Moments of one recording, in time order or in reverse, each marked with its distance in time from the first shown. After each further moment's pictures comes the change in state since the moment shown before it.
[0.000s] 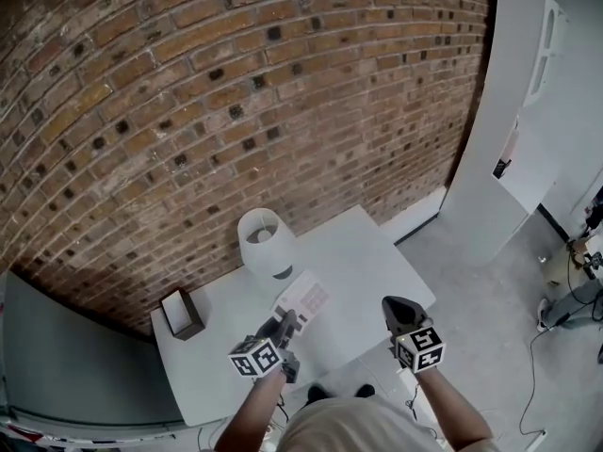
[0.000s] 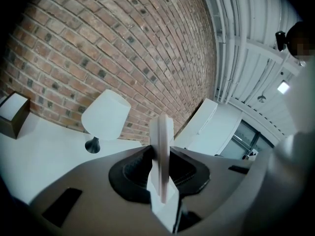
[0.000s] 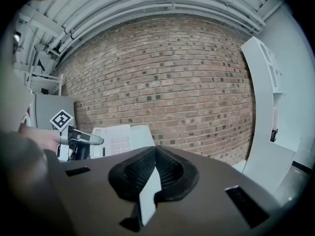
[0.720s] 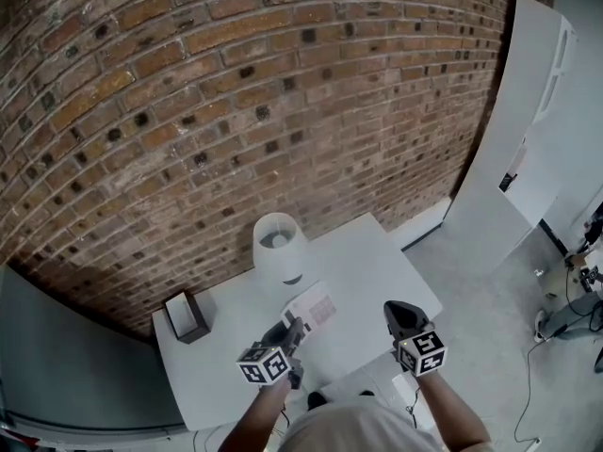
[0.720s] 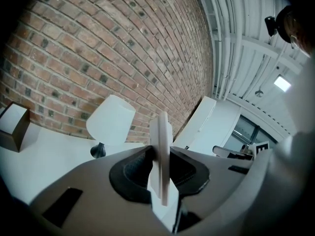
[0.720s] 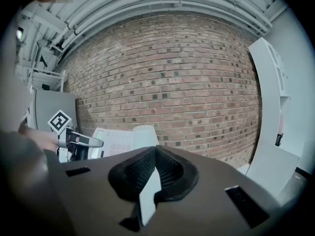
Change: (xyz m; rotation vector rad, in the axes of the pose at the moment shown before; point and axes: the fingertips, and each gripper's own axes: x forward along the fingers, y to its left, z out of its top) left arm -0.013 0.033 0.012 0.061 0.004 -0.002; right arm 0.038 0.033 0.012 -0.037 0.010 0.018
